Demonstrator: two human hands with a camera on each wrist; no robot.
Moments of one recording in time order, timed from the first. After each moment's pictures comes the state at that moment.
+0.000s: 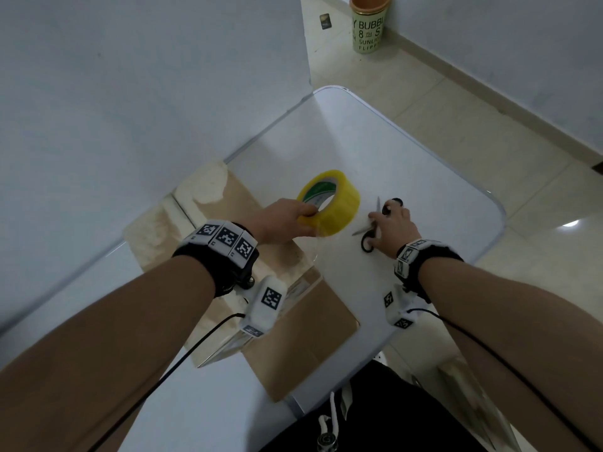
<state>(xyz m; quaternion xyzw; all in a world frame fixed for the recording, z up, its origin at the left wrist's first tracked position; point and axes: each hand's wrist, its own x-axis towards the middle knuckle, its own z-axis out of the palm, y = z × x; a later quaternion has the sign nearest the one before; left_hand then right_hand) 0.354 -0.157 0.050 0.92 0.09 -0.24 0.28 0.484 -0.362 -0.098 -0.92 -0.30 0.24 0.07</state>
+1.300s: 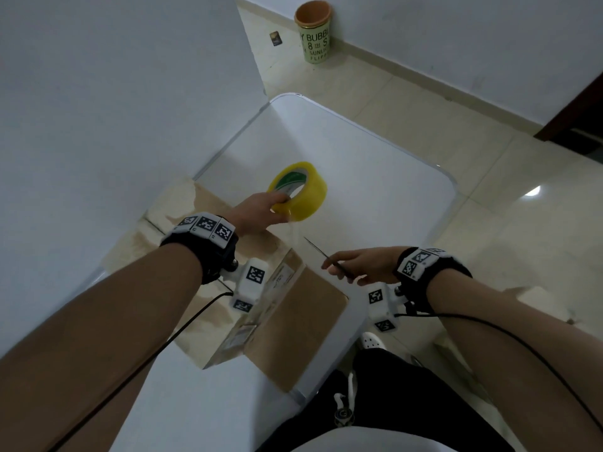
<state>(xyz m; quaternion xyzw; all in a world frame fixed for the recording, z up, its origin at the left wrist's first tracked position) 0.359 -0.163 0.050 0.93 0.09 -0.23 0.27 0.406 -0.413 -0.023 -0.61 -0.16 0.68 0.37</state>
